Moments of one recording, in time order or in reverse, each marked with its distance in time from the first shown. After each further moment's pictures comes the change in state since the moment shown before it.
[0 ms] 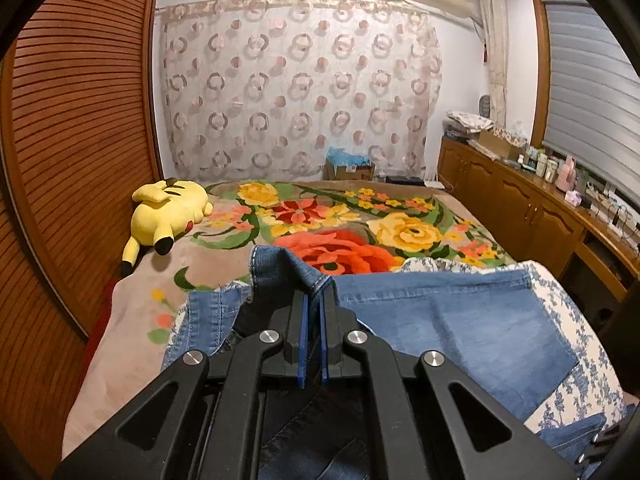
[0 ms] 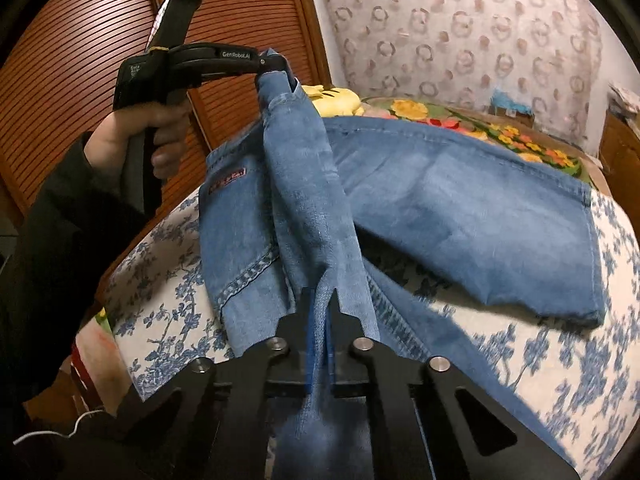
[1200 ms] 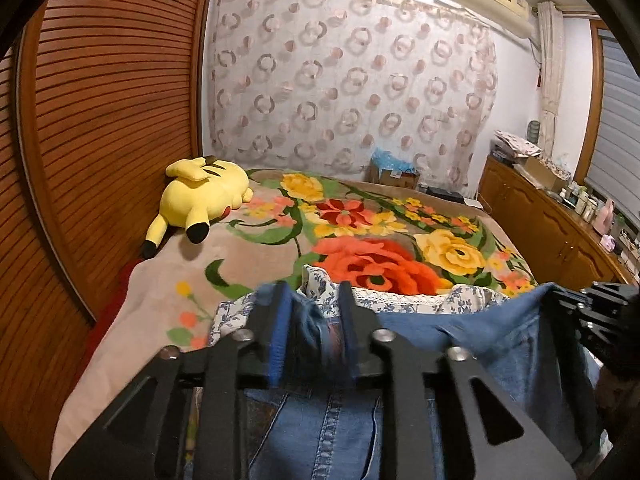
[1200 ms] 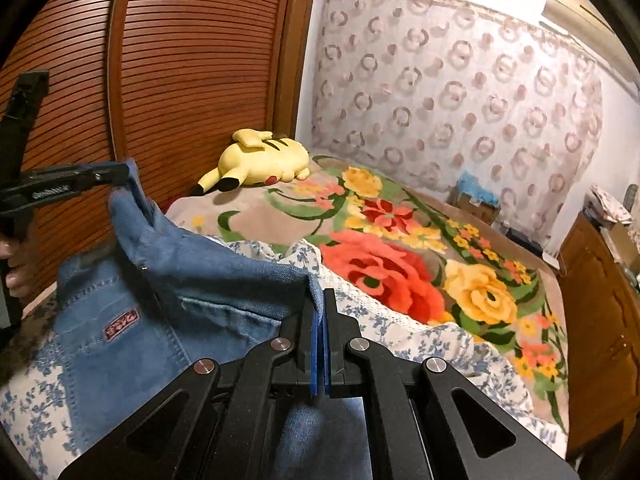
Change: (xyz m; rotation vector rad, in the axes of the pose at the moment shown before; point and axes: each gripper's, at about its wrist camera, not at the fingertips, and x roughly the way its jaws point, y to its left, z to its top) left arm 0.070 0.085 0.014 -0.148 0.024 0.090; right arm 0.168 -0.063 0.200 -0.226 -0.106 -0.244
